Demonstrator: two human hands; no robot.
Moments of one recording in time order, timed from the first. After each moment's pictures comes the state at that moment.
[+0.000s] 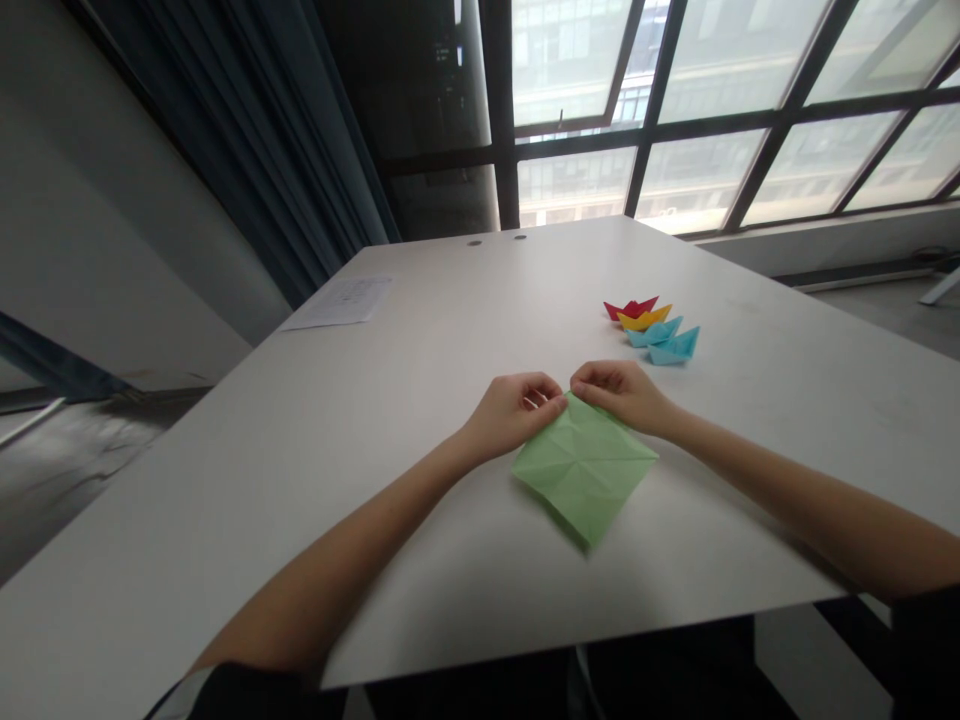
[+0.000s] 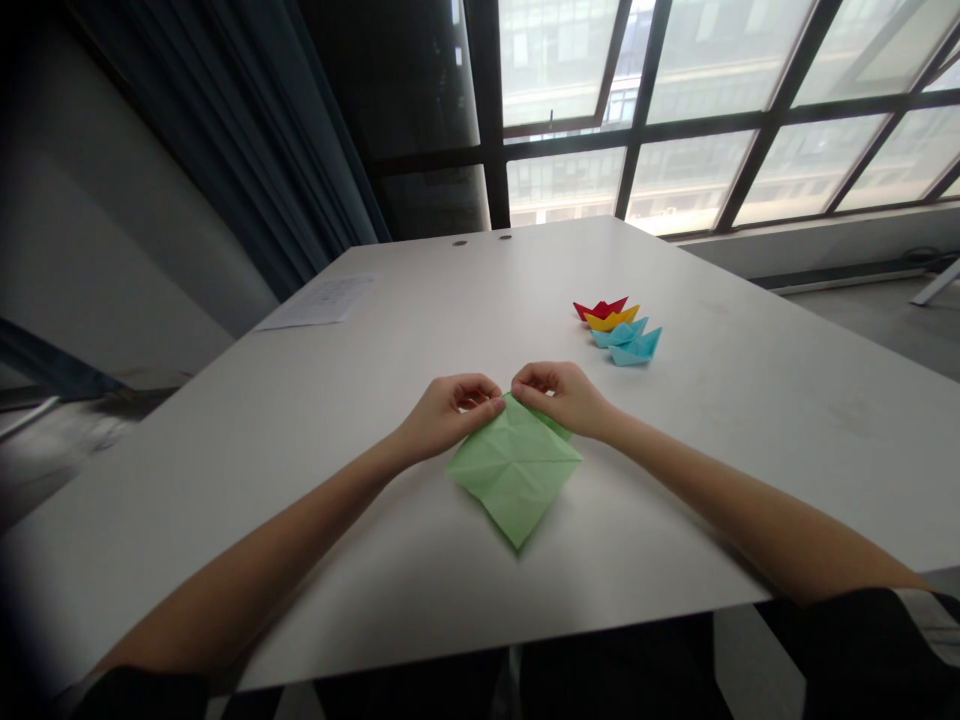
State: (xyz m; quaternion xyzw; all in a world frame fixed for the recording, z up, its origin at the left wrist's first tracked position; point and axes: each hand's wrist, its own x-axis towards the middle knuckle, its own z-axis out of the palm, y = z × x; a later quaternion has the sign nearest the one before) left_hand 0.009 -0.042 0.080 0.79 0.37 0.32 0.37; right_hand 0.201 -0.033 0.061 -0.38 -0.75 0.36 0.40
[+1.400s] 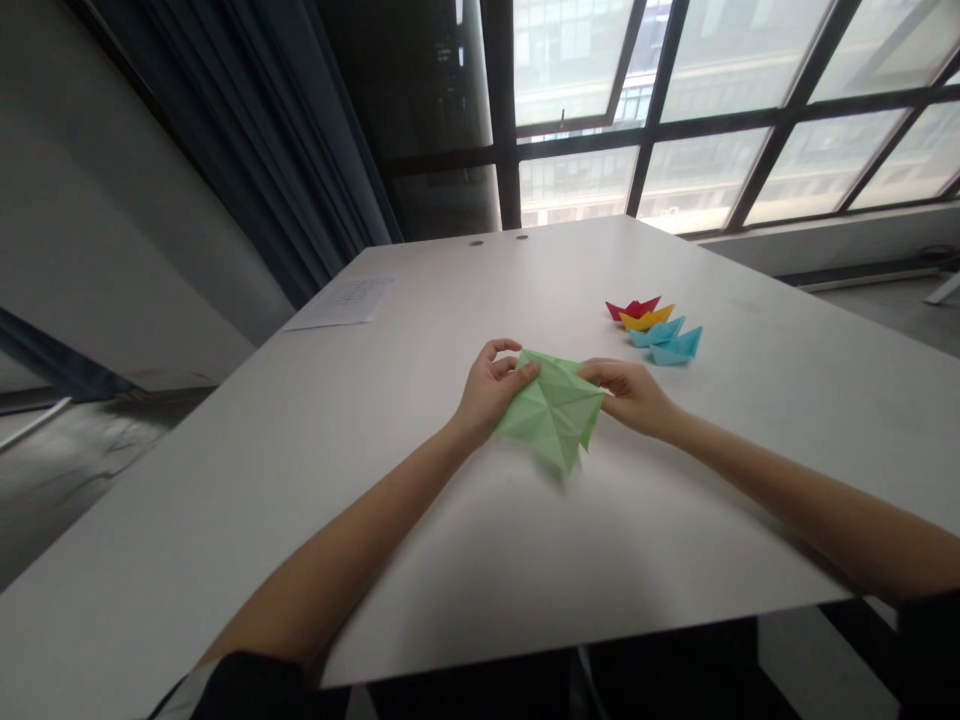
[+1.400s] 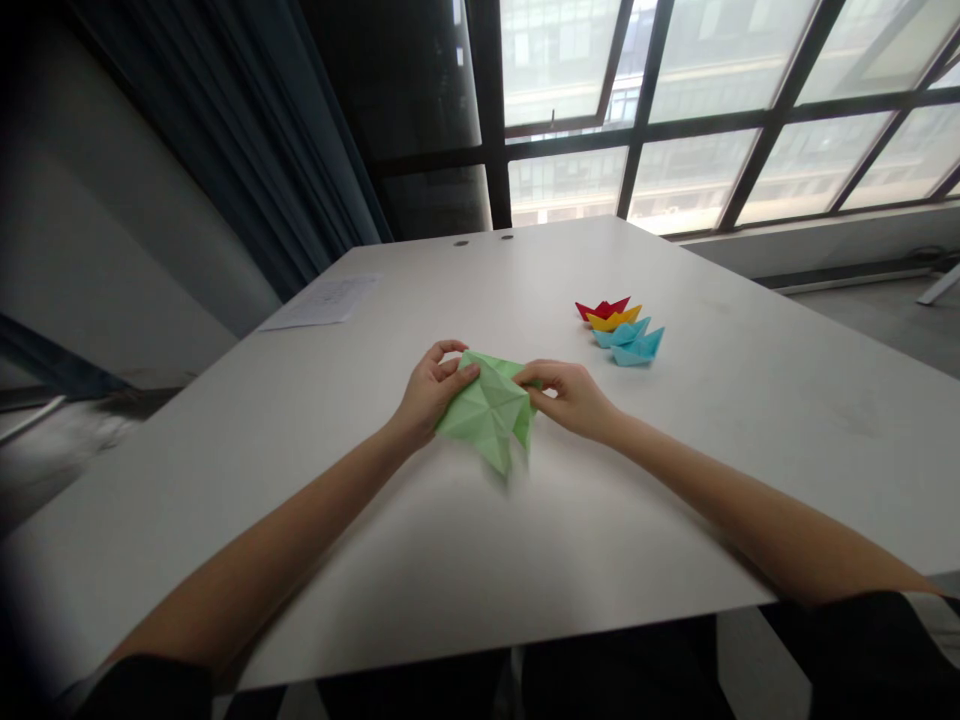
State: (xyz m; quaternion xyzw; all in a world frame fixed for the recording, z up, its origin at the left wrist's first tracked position) left_hand 0.005 -0.024 0.065 0.49 0.36 0.51 0.61; right_hand 0.205 -0.032 0.052 -0.32 -0.80 0.29 0.42
